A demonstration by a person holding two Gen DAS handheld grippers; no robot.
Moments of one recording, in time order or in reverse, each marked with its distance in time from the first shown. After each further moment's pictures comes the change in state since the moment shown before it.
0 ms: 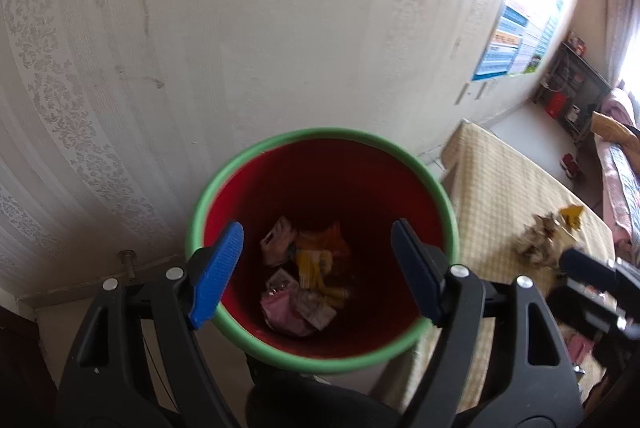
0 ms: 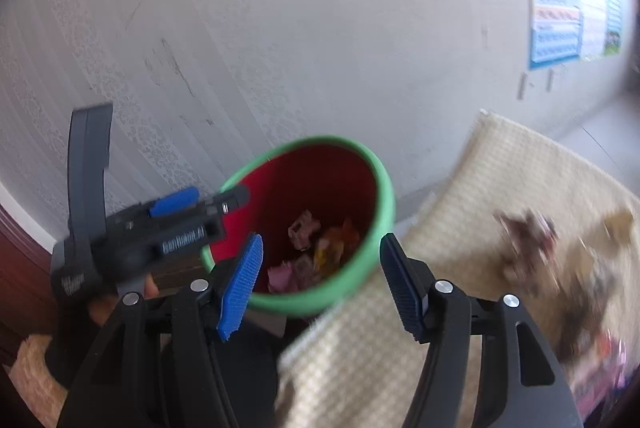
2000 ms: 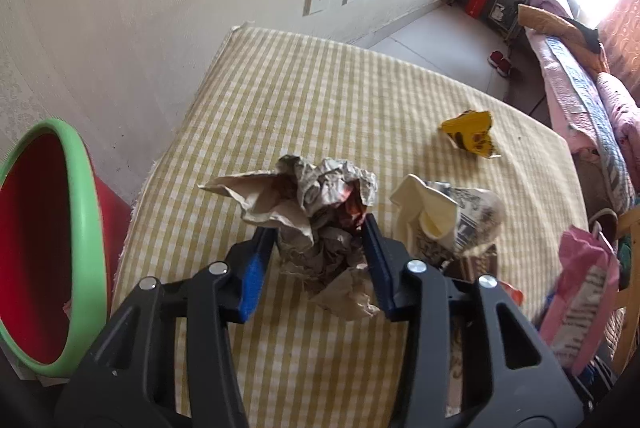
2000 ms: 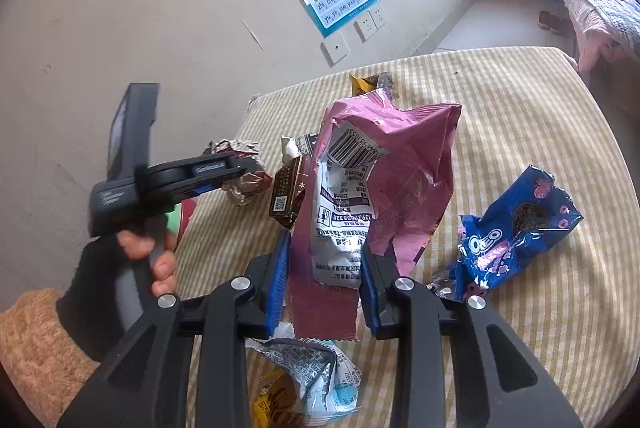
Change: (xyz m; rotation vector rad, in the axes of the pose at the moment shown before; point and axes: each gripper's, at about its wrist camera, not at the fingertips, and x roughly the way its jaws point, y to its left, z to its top) left arm 0.088 -0.252 -0.030 0.259 0.216 -0.221; right arm -0.123 -0.191 -0.137 0.485 -0.161 -0.198
